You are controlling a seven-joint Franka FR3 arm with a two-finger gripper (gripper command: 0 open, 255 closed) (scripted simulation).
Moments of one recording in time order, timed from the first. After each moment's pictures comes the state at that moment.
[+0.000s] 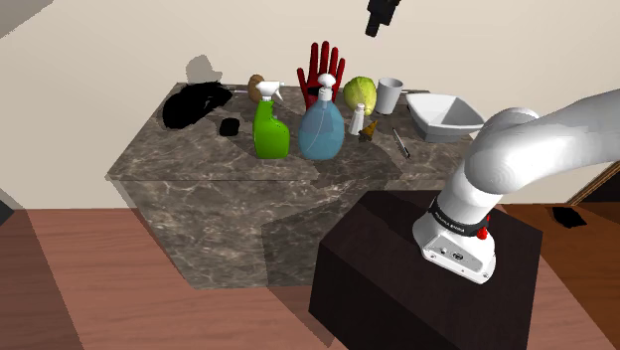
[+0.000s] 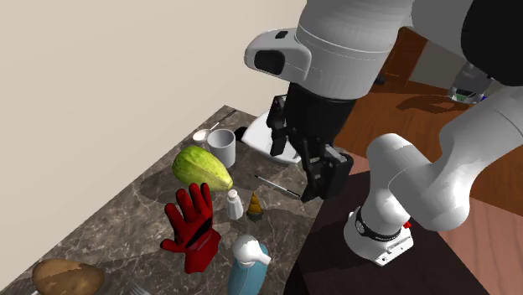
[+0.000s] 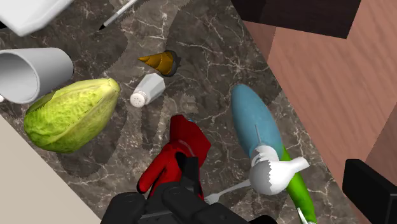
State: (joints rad) arm -0.01 -0.81 0.07 -2.27 0.02 1.60 -0.15
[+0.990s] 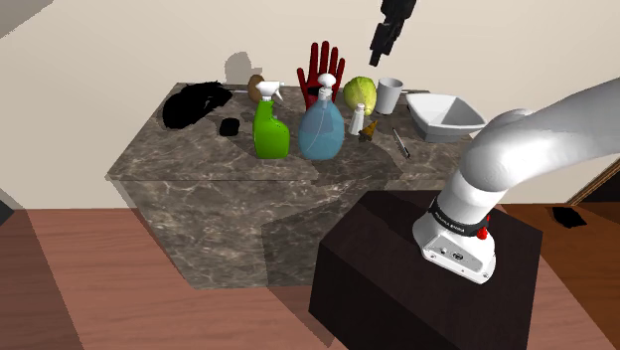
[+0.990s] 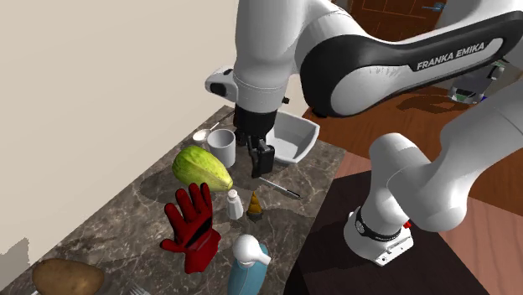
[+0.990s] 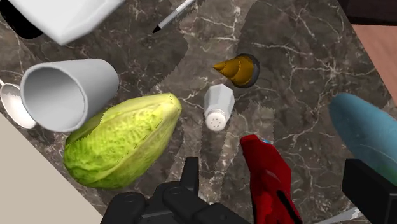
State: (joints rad) arm -0.11 -0.69 -0.14 -2.45 -0.12 1.90 -0.33
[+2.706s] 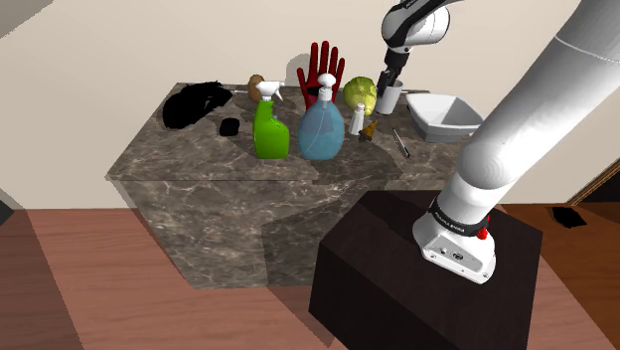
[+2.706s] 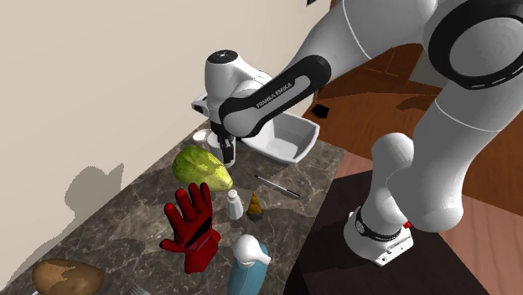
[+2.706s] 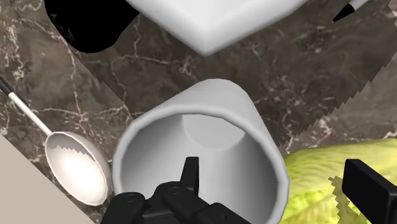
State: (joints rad) arm -0.19 -0.09 -0.48 -2.38 -0.09 2.43 -0.66
